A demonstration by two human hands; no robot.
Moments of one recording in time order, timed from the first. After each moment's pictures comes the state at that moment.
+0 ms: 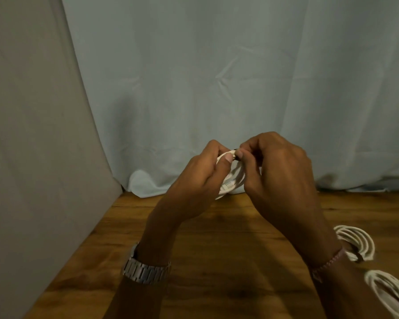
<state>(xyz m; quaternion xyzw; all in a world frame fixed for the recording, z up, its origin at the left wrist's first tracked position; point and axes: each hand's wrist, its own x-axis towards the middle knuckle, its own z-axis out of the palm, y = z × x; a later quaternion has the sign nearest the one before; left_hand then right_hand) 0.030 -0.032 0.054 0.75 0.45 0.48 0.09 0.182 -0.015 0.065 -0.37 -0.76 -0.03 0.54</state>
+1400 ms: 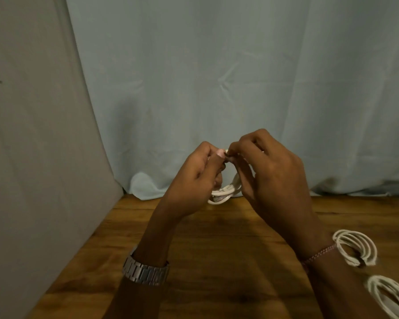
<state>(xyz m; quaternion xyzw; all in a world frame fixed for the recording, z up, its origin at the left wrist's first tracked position) 0.024 -0.025 0.054 0.67 0.42 0.57 0.21 0.181 0.000 0.059 -0.25 -0.80 -0.18 0.52</state>
